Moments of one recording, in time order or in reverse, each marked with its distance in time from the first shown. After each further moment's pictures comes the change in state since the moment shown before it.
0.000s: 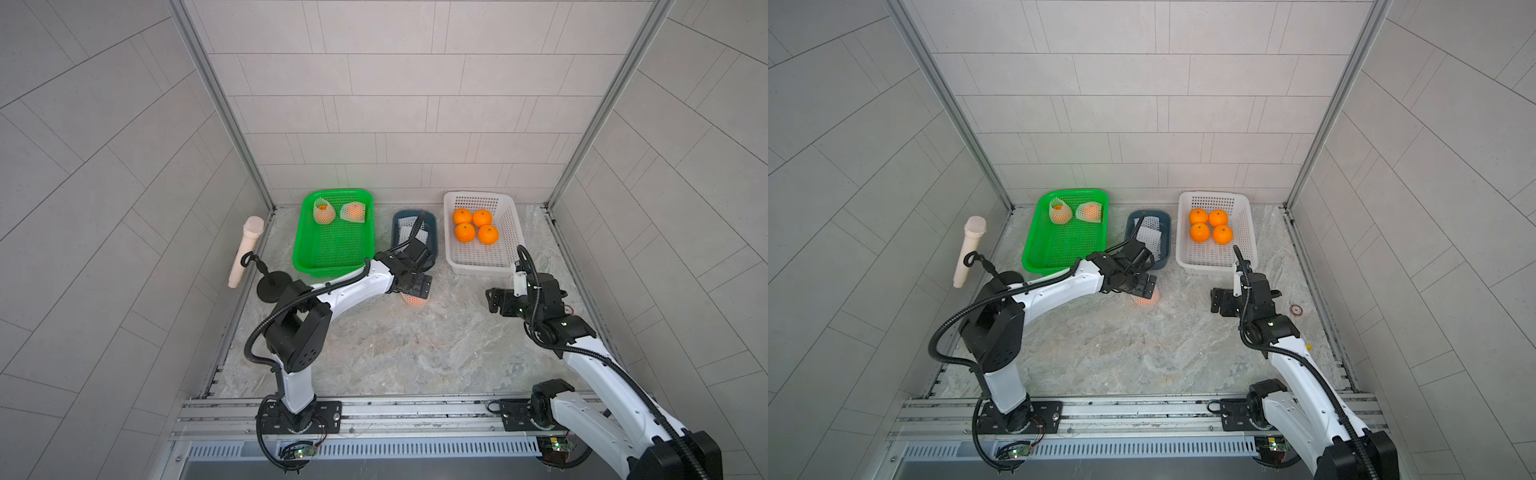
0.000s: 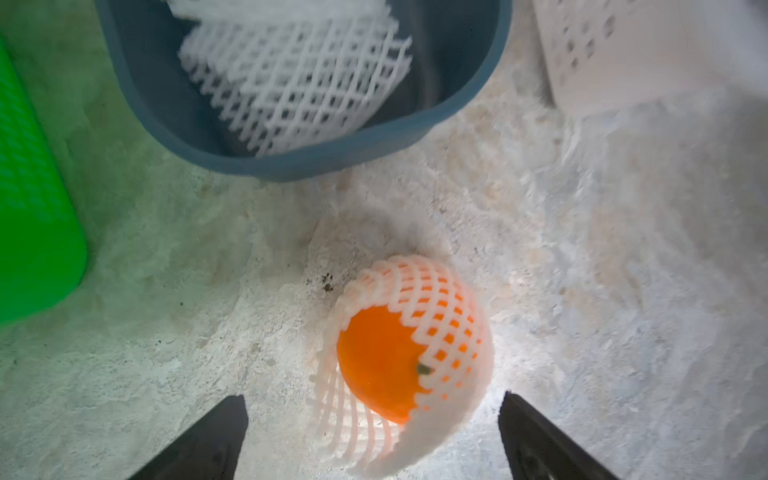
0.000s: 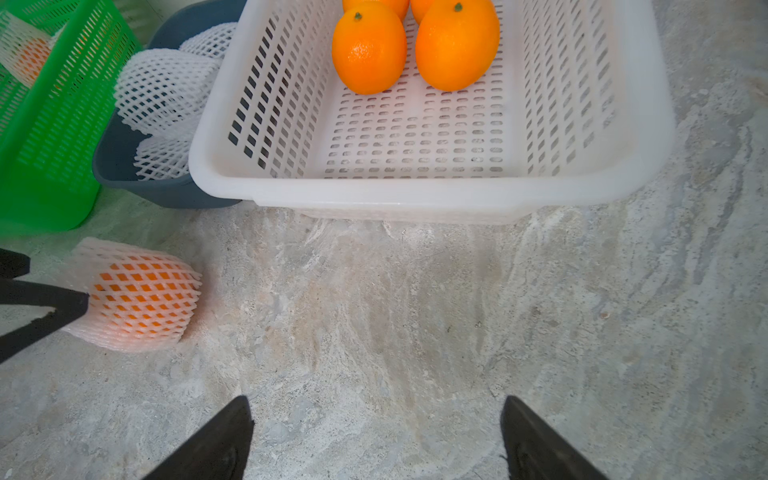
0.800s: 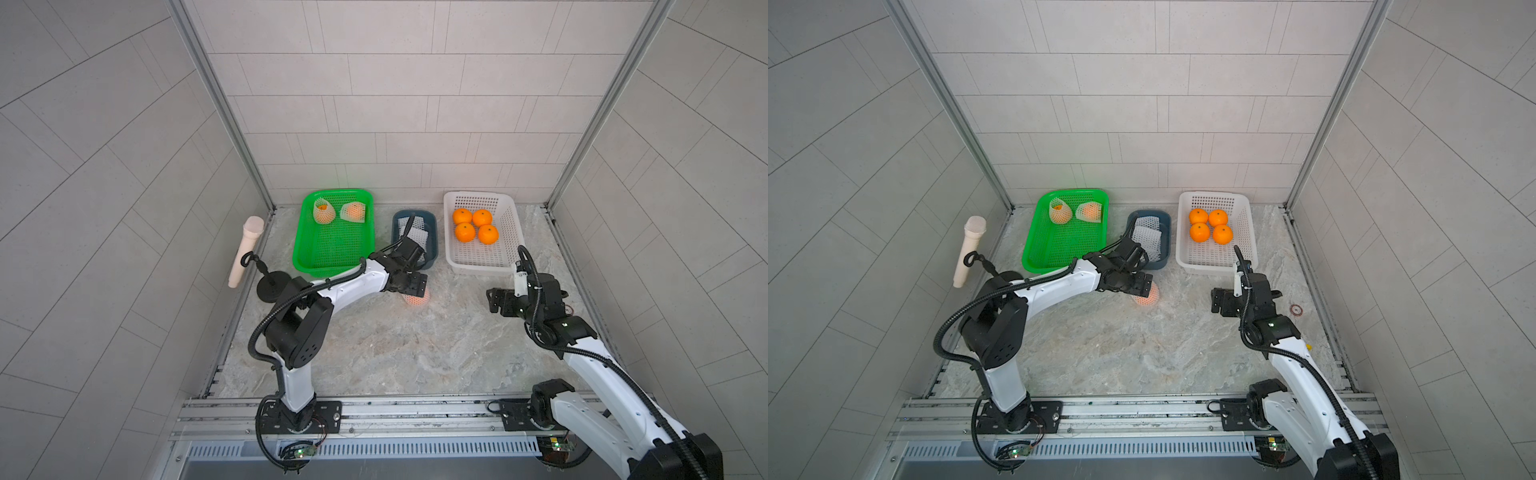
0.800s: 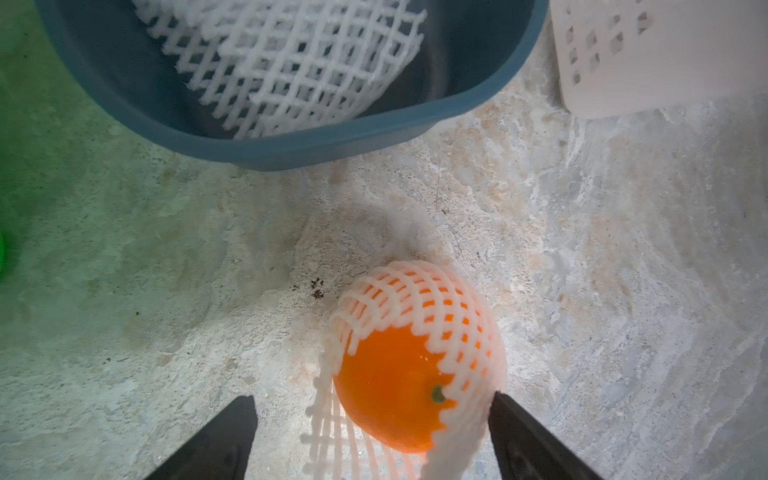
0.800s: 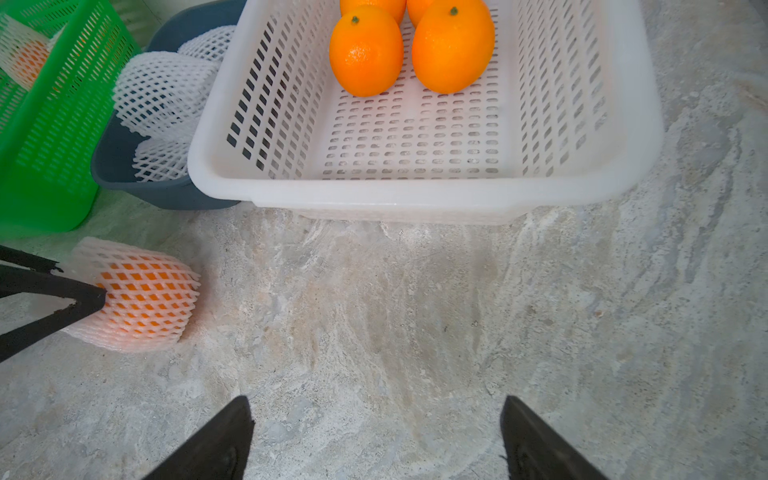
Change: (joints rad) left arm 0.061 0.020 -0.032 0.087 0.117 -0.008; right arm 0.000 -0.010 0.000 -0.007 0.008 0.000
